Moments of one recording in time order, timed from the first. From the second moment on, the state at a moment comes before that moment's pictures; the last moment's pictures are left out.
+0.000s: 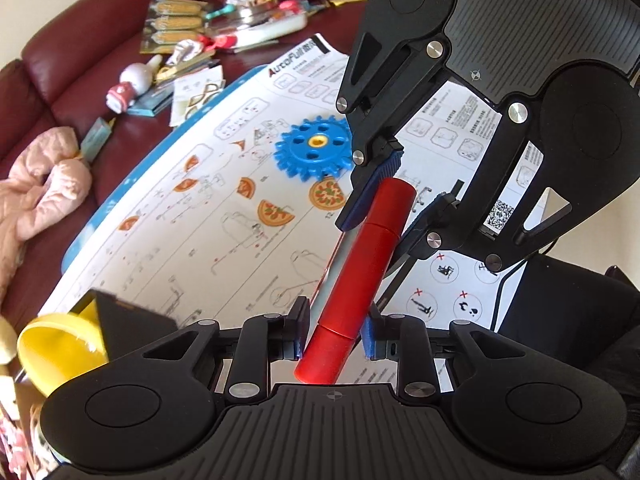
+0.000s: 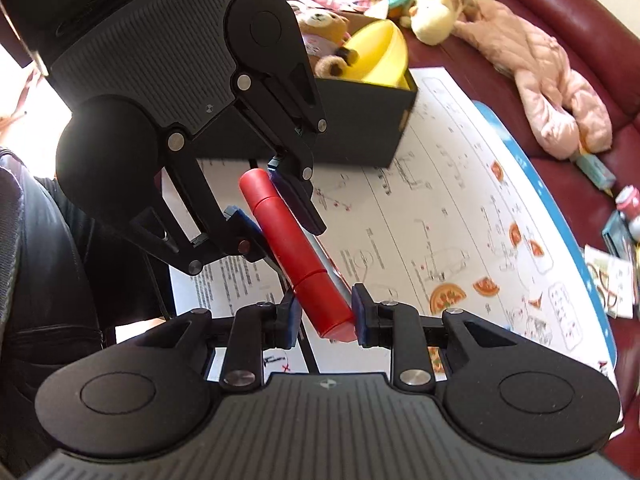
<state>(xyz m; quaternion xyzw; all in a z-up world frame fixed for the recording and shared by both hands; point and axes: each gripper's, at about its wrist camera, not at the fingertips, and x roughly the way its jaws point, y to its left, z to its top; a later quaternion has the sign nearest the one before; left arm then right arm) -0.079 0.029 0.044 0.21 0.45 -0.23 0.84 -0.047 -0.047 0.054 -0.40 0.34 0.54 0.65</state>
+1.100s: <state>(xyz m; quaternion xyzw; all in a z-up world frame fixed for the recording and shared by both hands) -0.143 0.272 0.119 0.08 0.45 0.08 0.89 -0.074 0.194 0.092 -0.47 0.18 0.62 0.61</state>
